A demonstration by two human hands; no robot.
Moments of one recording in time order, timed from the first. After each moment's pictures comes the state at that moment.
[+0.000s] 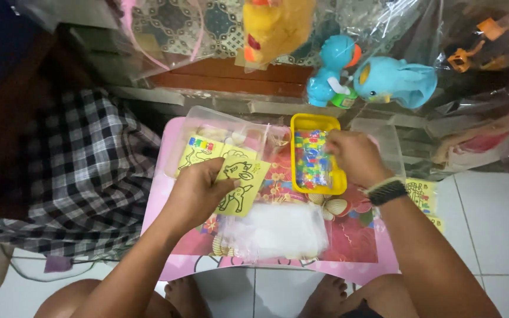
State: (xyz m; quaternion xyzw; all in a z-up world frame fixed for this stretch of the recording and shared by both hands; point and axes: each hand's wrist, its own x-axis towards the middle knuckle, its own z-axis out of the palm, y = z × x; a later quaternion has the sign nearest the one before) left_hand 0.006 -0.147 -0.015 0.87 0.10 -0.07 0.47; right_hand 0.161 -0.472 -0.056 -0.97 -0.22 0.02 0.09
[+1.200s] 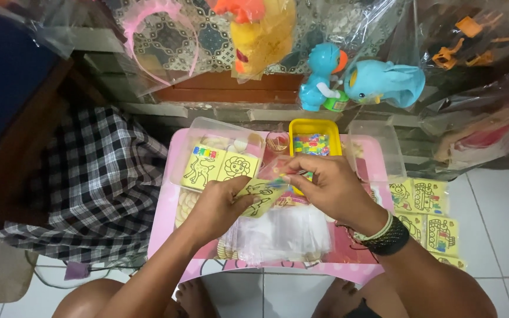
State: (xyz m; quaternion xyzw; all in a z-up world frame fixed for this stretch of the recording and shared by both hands) left_hand -0.003 -0.179 -0.023 0.89 -0.06 -0.01 0.46; right_hand 0.054 -0.406 0.035 -0.83 -0.28 0.04 0.48
